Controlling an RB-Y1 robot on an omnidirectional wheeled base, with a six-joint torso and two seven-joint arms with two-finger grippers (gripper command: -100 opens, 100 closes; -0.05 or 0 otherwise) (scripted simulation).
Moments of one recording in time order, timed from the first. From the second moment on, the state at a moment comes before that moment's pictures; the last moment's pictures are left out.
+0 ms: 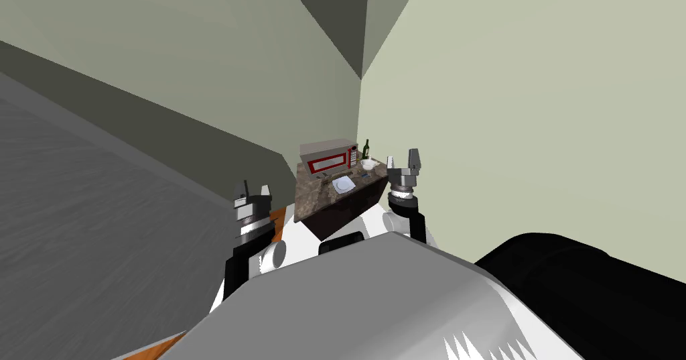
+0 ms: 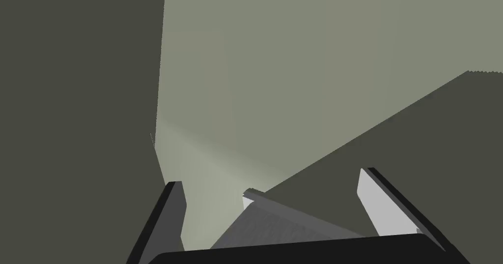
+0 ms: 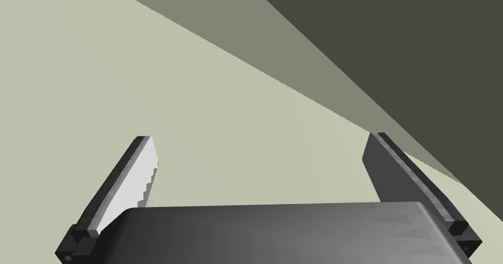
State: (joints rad) left arm 0.49 -0.03 0.04 -2.21 0.09 -0.46 -0.14; right arm 0.53 0.02 -0.01 -2.37 -0.06 -0.63 0.12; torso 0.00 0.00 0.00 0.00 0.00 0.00
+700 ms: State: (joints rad) left arm 0.44 0.18 0.09 -2.18 0.13 -0.31 -0.10; right arm 0.53 0.02 -0.01 -2.37 -0.06 -0.63 0.12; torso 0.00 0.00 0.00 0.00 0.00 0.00
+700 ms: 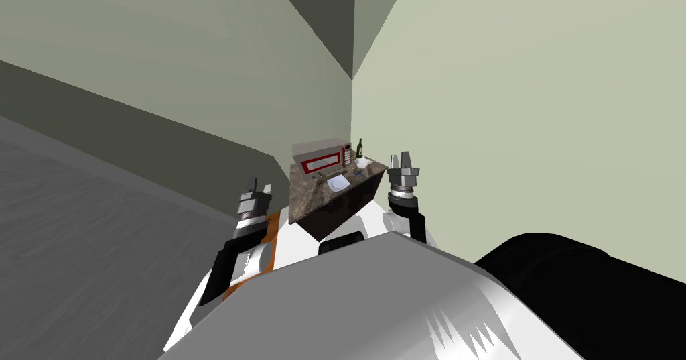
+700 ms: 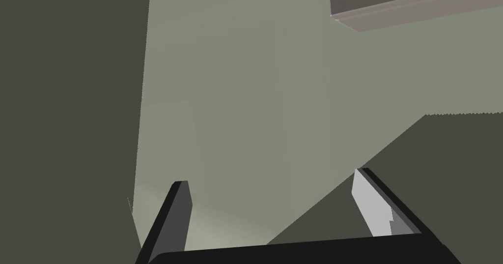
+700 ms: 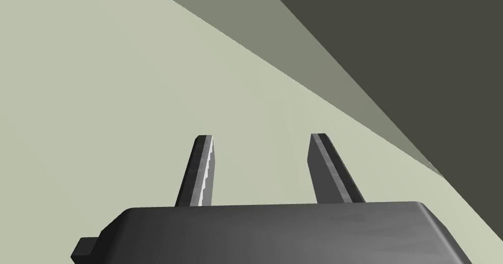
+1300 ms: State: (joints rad) left arm 0.40 0.28 0.14 -2.15 0.17 -0.15 -0.06; right arm 0.53 0.02 -0.01 -2.37 -0.06 -0.63 0.12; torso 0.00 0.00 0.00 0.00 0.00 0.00
